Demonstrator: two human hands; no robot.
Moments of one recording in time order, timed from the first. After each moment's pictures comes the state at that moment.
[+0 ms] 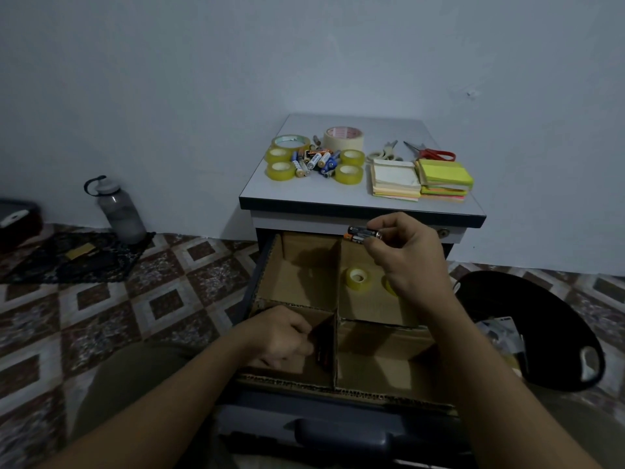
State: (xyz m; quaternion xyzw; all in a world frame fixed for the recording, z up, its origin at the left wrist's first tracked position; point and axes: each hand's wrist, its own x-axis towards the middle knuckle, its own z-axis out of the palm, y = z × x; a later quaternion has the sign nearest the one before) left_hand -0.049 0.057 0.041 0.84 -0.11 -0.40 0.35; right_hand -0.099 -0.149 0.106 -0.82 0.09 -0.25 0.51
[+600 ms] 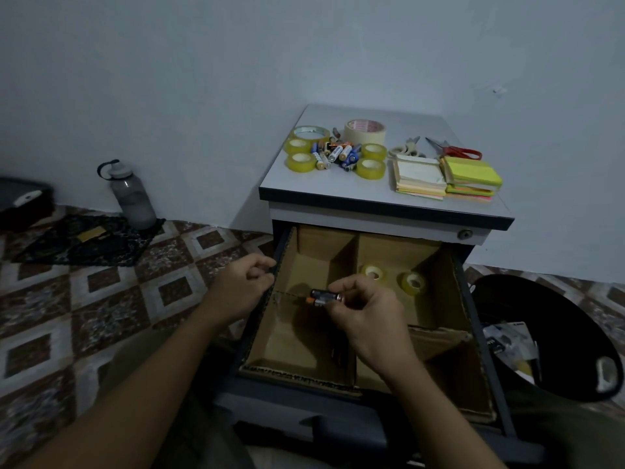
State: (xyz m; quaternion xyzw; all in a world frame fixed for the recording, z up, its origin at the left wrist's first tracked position) left_hand -0.007 0.115 0.037 0.86 -0.09 -0.07 0.50; right_hand -0.128 -0.071 0.065 -0.82 0.12 -0.07 0.56
